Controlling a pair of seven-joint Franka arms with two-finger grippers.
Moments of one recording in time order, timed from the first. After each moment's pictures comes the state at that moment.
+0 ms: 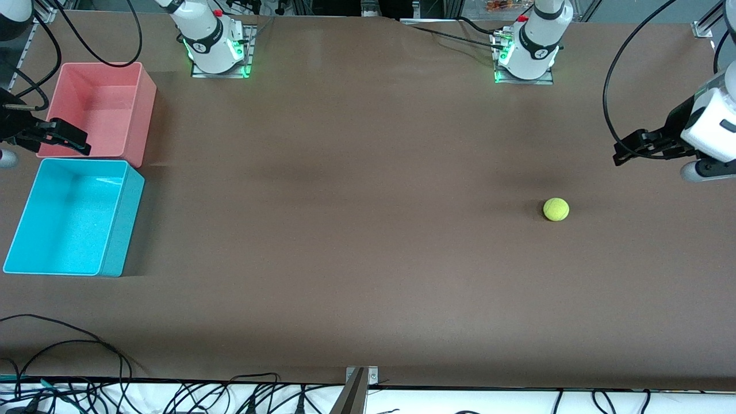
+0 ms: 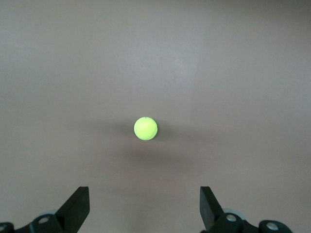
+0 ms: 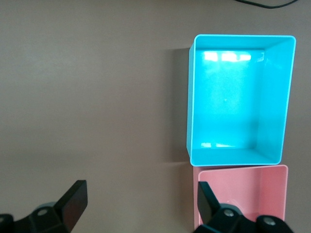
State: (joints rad) left arm 0.03 0.07 -0.07 -1.56 0.02 1.57 -0.18; right arm -0.11 0.03 0.06 -1.64 -0.05 1.64 -0.01
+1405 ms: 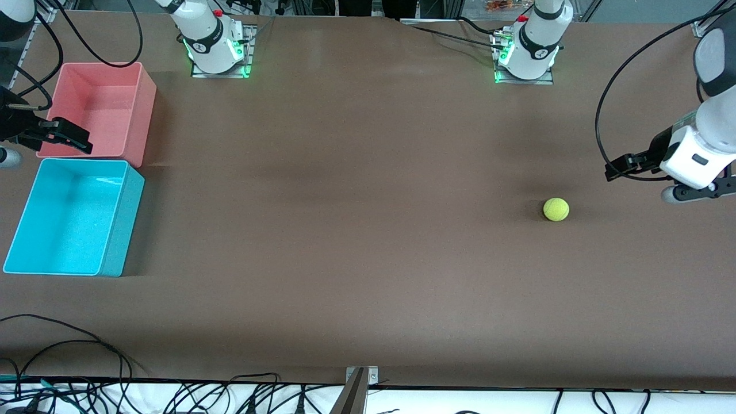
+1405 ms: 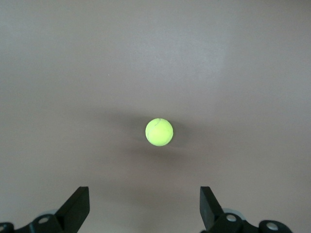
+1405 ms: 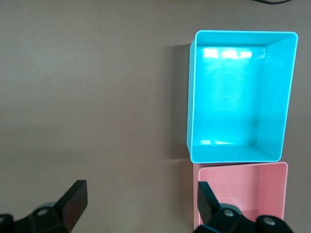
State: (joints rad) left arm 0.02 0.08 0.00 -1.75 0.04 1.74 -0.18; right arm -0.10 0.03 0.06 -1.64 -0.06 1.62 -0.01
